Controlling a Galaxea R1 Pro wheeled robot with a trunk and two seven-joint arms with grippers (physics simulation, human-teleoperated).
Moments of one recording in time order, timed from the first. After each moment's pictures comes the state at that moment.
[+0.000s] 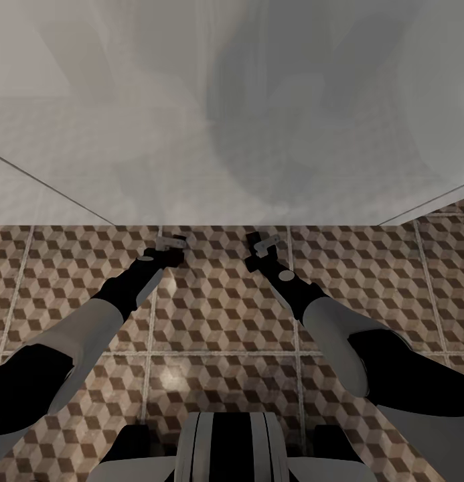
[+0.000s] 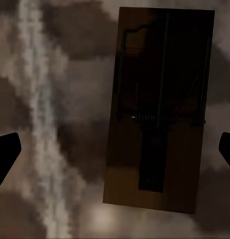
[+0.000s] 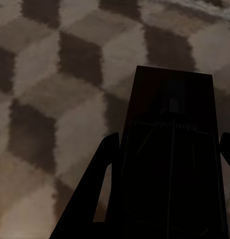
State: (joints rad) left arm -1.20 0.05 -0.44 -0.51 0.30 0.29 0.16; right arm -1.27 0.17 0.09 -0.14 0.29 -0.28 0.08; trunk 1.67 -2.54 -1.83
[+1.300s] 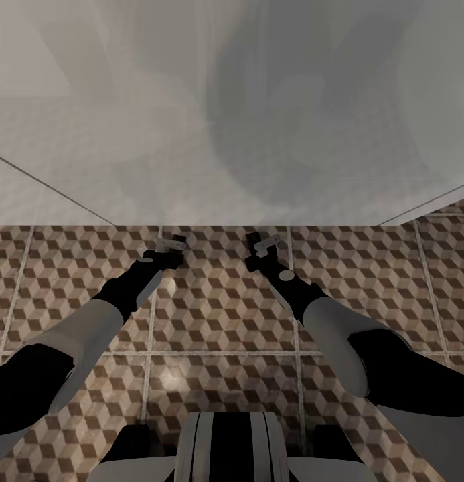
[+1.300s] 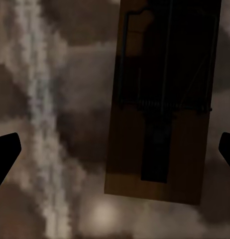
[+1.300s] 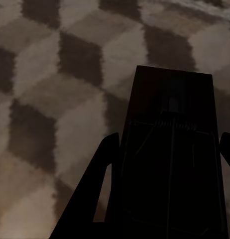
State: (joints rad) left arm -1.20 0.05 -0.45 -0.49 0.30 0.28 0.16; right arm -1.27 0.17 0.09 -0.14 0.29 -0.28 0.08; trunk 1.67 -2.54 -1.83
